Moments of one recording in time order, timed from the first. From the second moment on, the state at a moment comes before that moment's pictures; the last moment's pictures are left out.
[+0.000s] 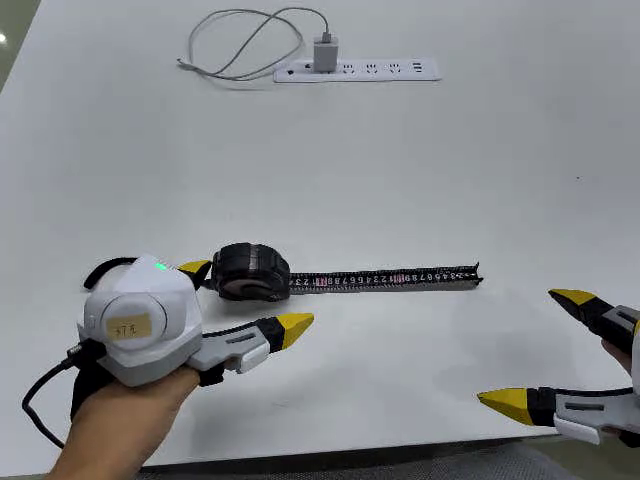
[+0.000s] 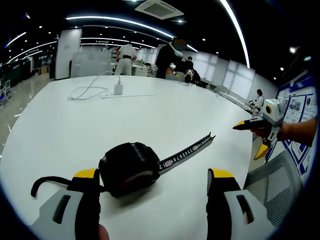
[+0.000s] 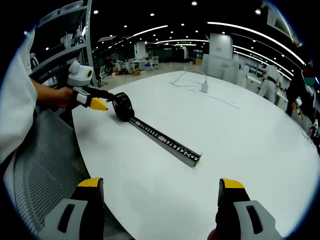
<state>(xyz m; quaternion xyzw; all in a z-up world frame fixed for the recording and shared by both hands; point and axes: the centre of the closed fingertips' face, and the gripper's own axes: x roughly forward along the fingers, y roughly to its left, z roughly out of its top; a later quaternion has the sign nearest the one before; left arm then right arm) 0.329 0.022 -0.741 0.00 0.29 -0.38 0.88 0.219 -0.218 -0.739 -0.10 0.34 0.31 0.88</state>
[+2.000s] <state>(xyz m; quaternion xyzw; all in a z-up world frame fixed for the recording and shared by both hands) 0.364 0.030 -0.766 -0.05 0.33 -0.20 0.92 0.300 -0.232 -0.771 -0.27 0.39 0.48 0.74</state>
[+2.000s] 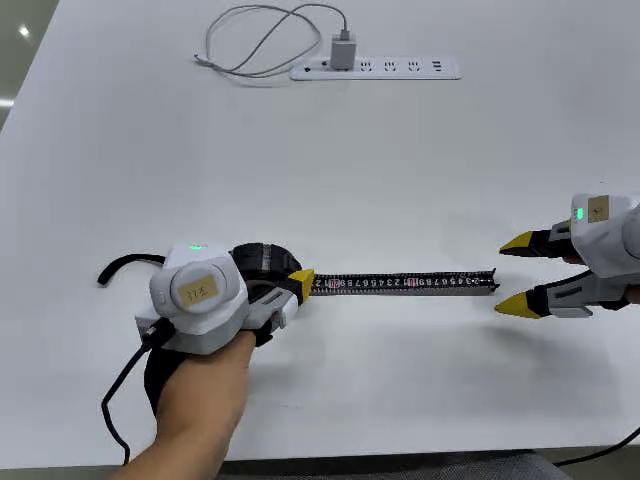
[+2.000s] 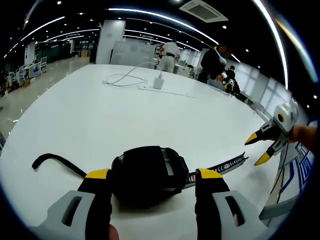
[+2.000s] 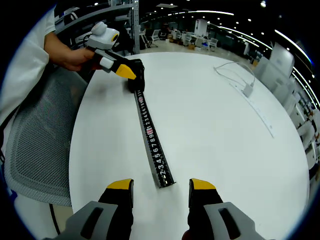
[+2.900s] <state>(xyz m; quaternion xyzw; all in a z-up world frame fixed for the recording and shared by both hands) 0.367 0.033 -0.772 -0.04 0.34 -0.19 0.92 0.301 -0.228 -0.791 -0.31 0.40 0.53 0.68</state>
